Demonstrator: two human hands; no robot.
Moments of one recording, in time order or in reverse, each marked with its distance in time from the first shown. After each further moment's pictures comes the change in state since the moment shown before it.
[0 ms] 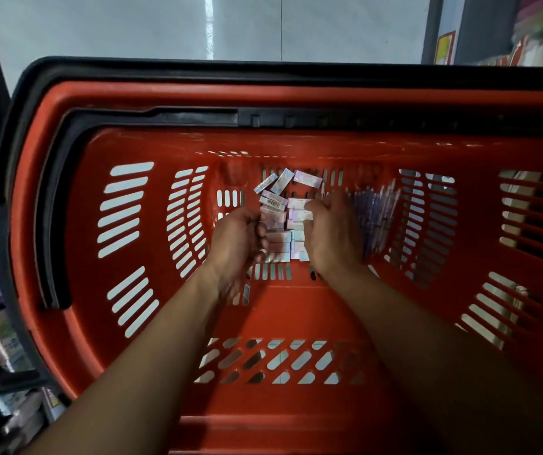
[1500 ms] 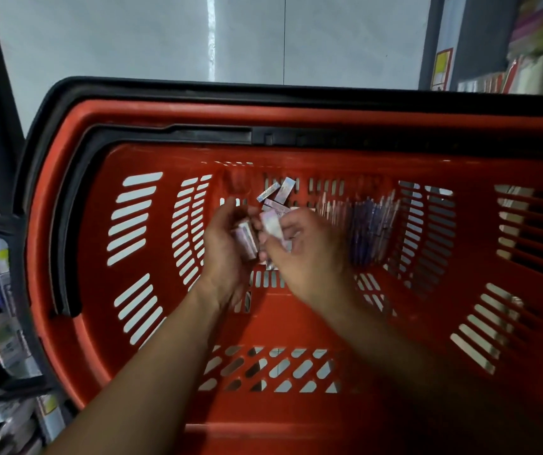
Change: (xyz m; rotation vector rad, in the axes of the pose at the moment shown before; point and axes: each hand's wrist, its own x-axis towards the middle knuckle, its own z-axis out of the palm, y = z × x) left_hand -0.007 0.005 0.001 -0.361 -0.026 0.095; right_hand -0.034 -0.052 -0.044 0.564 0.003 -0.011
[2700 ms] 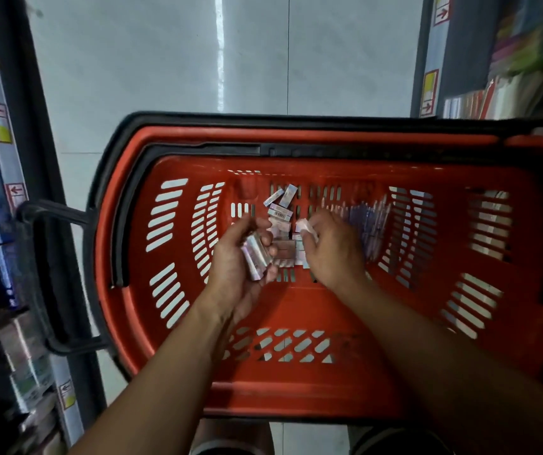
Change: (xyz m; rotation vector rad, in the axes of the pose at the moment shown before) left_hand -0.061 0.012 0.001 -0.025 -0.109 -0.073; right_hand 0.006 0.033 -0.020 -0.255 0.023 -0.041
